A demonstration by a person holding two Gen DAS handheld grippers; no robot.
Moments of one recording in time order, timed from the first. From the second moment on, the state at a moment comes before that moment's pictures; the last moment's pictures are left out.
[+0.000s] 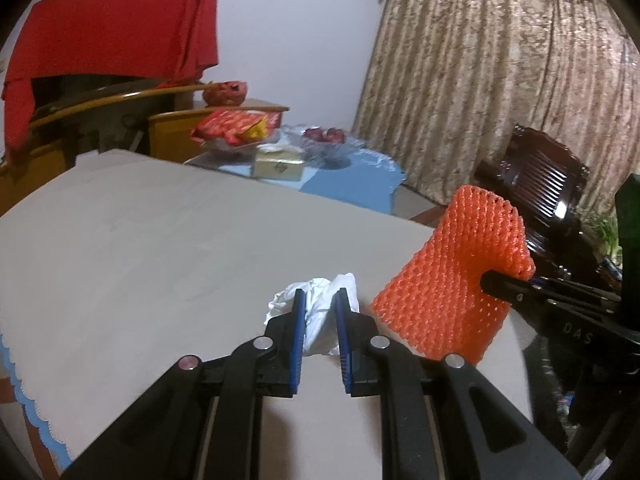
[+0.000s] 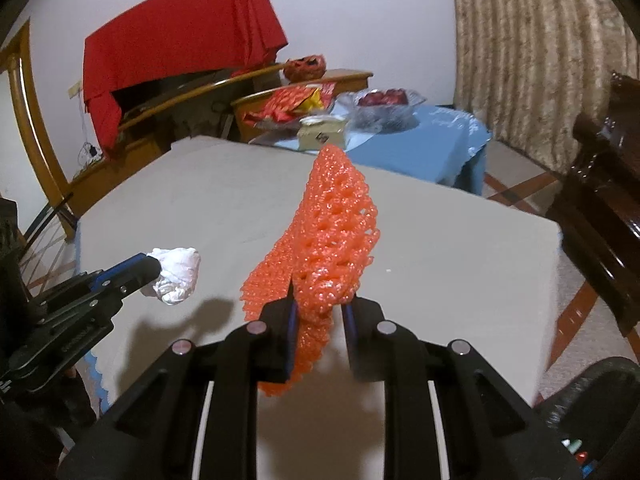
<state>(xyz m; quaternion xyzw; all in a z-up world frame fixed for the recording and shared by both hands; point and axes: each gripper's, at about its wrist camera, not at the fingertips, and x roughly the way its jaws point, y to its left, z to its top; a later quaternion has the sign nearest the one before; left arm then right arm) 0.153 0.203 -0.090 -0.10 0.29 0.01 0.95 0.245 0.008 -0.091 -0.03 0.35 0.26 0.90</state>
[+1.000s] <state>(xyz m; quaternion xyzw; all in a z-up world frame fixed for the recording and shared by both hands) 0.116 0.098 -0.023 -0.06 0.26 -0.06 0.96 0.177 -0.089 -0.035 -0.01 0.30 0.21 0.93</state>
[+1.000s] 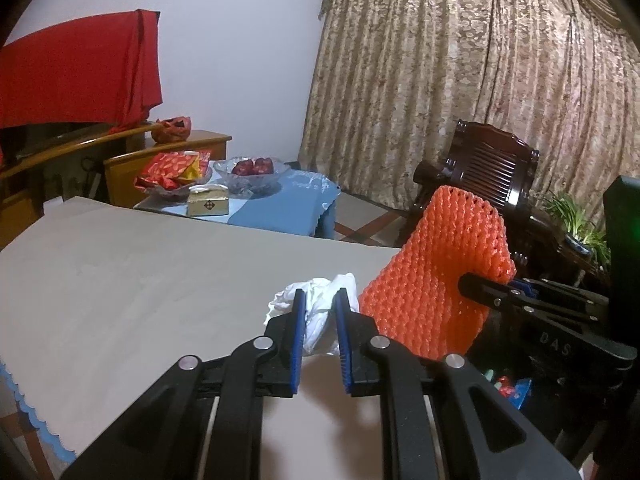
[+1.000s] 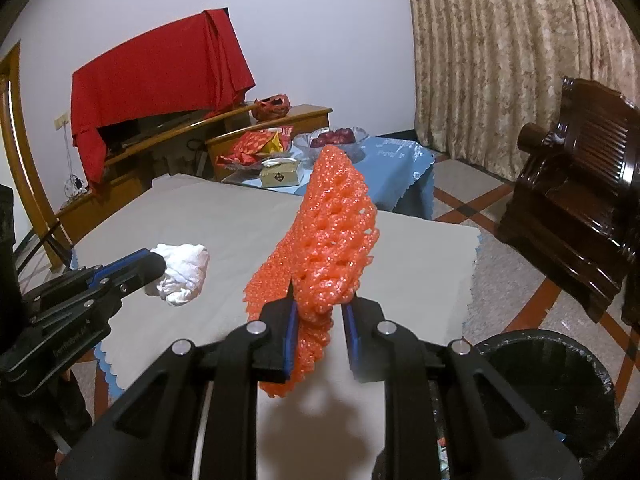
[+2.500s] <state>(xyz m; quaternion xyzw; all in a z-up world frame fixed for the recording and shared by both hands) 0.120 -0.108 -0.035 0.01 0.28 -0.25 0.93 0.104 -0.298 -0.035 0.04 0.29 0.02 0.96</state>
